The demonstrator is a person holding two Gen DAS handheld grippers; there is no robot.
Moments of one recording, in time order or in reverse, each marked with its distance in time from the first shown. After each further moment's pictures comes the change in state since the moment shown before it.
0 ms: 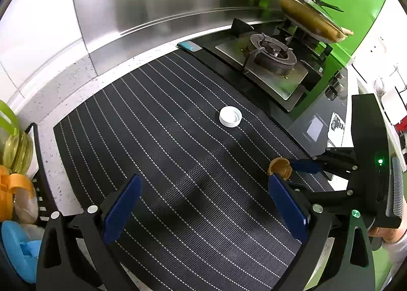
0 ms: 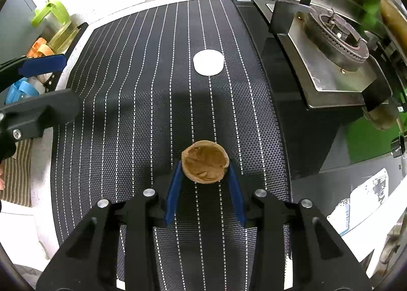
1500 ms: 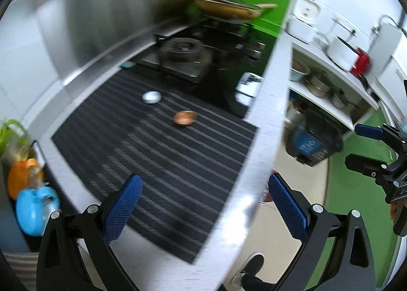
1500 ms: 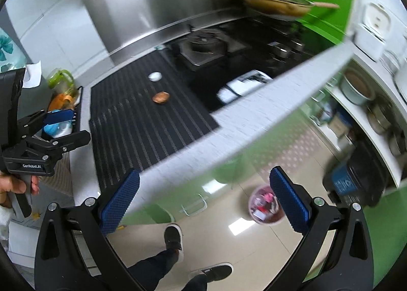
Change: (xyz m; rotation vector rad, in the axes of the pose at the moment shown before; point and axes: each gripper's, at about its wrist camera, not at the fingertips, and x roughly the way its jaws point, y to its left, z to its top) left arm -0.119 -0.078 -0.098 0.271 -0.061 -0.105; right arm -0.214 0.022 -0.205 0.422 -0.280 -0.155
